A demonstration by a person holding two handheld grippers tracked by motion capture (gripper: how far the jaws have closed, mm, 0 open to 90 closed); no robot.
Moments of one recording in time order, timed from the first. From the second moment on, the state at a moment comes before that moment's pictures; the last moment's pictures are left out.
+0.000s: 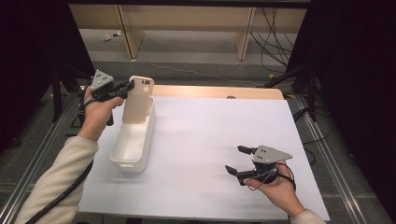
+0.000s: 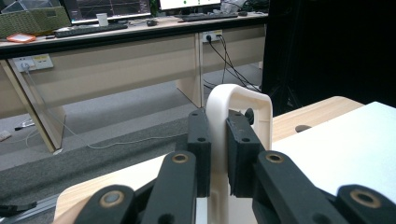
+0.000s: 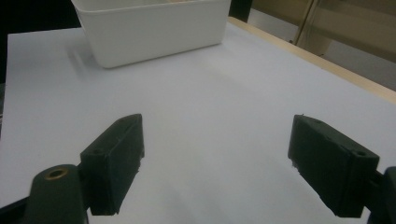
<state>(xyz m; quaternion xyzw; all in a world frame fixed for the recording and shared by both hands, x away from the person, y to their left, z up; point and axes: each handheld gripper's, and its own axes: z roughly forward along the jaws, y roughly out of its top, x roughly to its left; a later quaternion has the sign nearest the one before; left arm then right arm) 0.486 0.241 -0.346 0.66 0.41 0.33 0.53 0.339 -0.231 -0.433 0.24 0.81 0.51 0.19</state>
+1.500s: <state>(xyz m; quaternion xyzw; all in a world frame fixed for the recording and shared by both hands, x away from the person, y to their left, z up) 0.513 0.245 -0.354 0.69 0.38 0.36 0.50 0.339 -0.230 -0.435 0.23 0.81 0.51 0.19</state>
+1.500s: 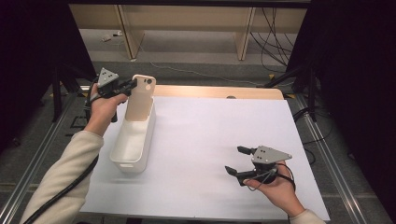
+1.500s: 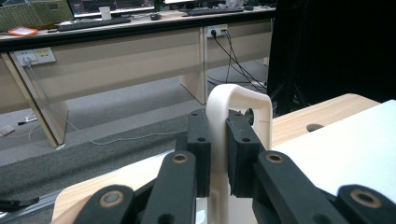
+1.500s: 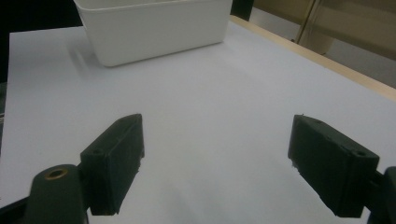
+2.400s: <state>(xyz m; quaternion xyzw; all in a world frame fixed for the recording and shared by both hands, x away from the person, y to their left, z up) 0.522 0.250 -0.362 0.69 0.39 0.36 0.49 0.339 -0.231 -0.434 0.23 0.81 0.50 0.18</state>
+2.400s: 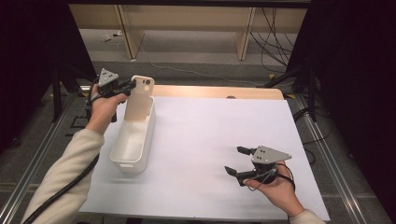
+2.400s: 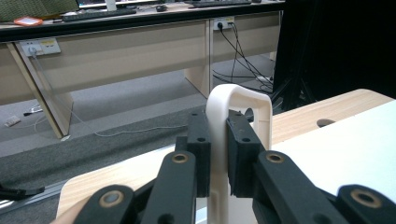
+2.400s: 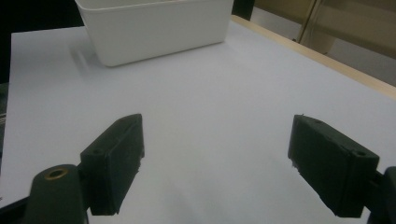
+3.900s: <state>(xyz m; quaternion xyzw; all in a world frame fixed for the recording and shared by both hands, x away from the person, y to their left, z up) 0.535 0.248 -0.369 0.70 0.40 0.36 0.48 0.340 -0.230 -0.435 0.23 0.80 0.51 0.19</state>
